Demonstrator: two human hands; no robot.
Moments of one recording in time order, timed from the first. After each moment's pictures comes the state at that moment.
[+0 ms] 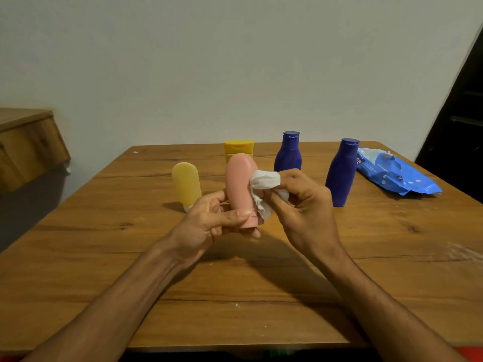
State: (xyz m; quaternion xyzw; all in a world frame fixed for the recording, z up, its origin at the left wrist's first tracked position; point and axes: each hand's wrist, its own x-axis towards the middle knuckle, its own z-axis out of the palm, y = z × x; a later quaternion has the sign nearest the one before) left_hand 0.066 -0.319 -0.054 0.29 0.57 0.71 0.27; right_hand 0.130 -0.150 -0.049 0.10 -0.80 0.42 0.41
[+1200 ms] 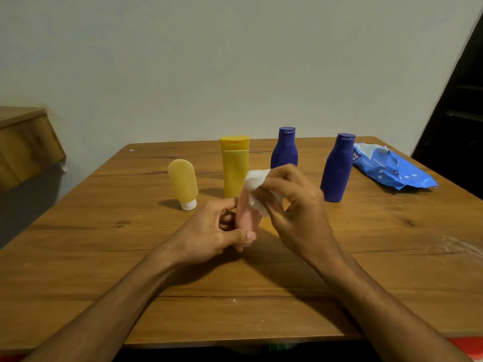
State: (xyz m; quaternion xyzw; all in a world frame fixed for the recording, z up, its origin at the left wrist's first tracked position) left_hand 0.067 -0.318 -0.060 0.43 0.72 0.52 0.15; right_hand 0.134 -0.151 -0.052 0.12 -0.84 0.27 0.45
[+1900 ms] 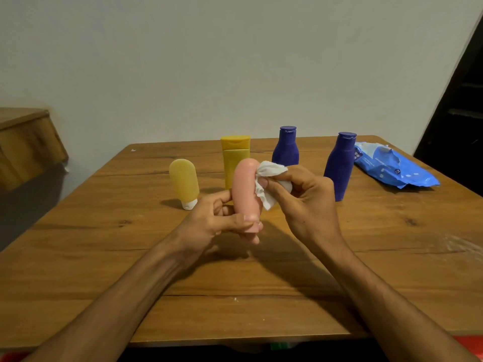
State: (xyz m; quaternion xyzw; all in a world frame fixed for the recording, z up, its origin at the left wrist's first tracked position) left_hand 0.075 -0.317 -0.053 0.32 0.63 0.67 0.25; right_hand 0.131 -0.146 -0.047 0.05 -0.77 0.48 0.40
